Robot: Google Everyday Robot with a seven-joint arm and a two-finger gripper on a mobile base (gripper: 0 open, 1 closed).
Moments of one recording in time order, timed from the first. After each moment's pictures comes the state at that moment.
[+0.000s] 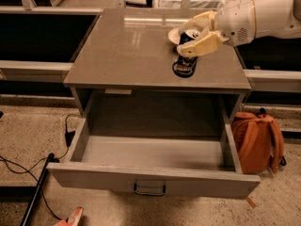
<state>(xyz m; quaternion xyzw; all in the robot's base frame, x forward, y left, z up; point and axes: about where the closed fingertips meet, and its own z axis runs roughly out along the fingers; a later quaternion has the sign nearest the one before) 0.597 -0.092 0.984 -0.58 0.59 0.29 0.49</state>
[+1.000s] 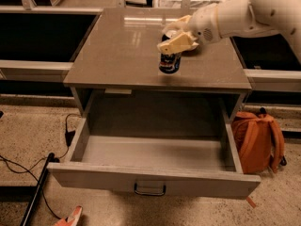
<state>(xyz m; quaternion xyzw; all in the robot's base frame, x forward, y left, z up) 0.670 -0.066 0.946 -0.54 0.65 0.24 0.48</state>
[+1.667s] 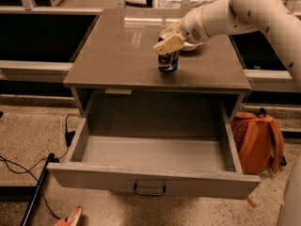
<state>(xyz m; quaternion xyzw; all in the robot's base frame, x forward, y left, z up) 0.715 -0.055 0.916 -0.51 0.70 0.21 0.45</state>
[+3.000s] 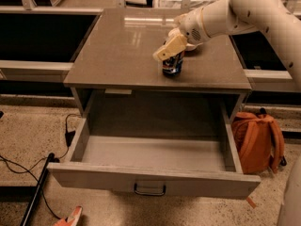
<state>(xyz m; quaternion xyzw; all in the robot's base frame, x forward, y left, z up) 0.716 -0.054 0.915 -0.51 0.70 0.20 0.44</state>
